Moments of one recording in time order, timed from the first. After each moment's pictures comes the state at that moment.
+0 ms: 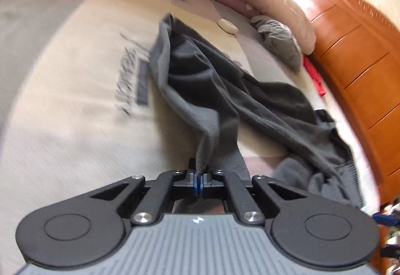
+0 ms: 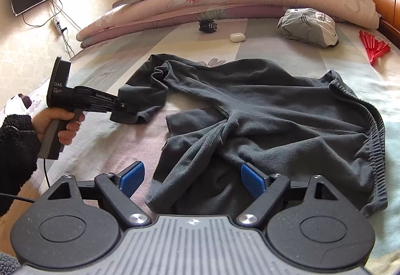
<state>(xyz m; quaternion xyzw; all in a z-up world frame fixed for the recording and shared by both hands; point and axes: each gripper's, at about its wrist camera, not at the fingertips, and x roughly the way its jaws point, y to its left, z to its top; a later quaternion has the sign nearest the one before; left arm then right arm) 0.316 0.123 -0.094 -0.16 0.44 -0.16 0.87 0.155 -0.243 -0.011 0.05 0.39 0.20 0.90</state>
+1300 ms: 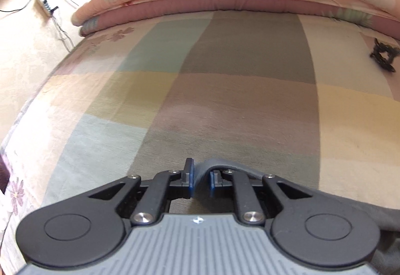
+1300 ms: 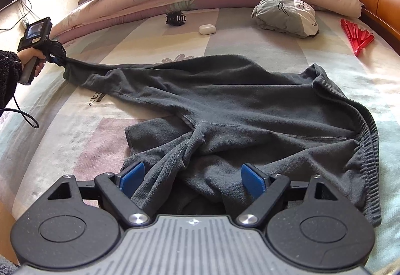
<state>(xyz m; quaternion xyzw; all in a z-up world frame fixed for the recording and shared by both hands) 0.499 0.276 -0.031 0.03 0.45 0.22 0.86 0.209 -0.247 -0.027 0.05 0.42 0.14 0.90</state>
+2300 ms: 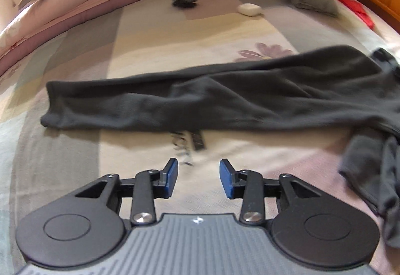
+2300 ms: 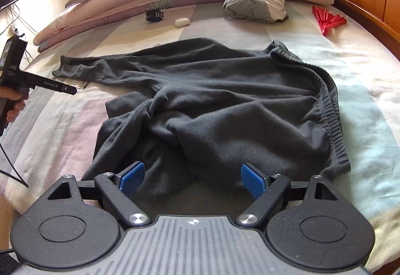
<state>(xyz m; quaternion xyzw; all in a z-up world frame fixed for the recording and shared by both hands) 0.314 0.070 -0.056 0.11 0.46 -0.09 0.88 0.150 -0.292 -0.043 0.06 0.42 0.10 0.90</state>
